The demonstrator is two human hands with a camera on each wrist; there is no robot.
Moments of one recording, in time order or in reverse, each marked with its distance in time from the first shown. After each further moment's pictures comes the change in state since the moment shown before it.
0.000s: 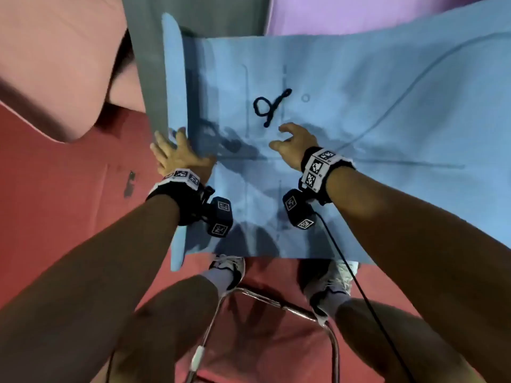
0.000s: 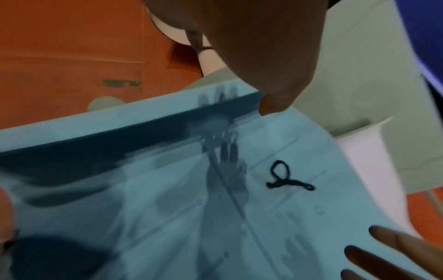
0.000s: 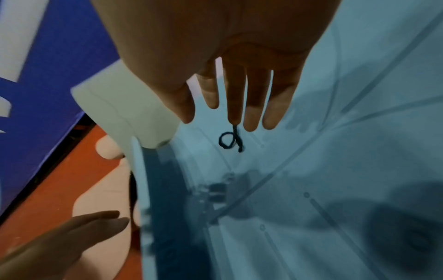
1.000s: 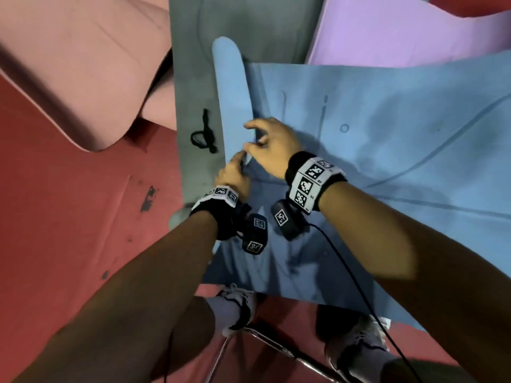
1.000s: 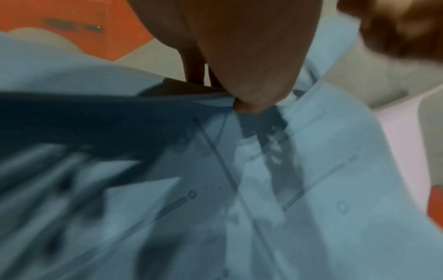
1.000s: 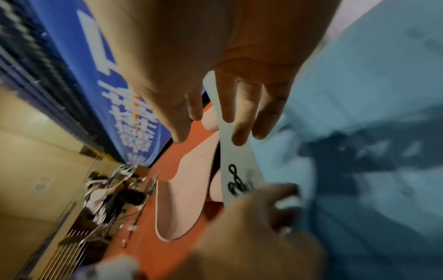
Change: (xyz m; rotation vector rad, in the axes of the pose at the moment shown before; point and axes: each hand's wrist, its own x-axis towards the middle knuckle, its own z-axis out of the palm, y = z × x) left_hand 0.041 0.012 0.051 -0.269 -0.182 0.150; right_hand 0.046 -0.080 0.066 -0.070 0.061 -0.571
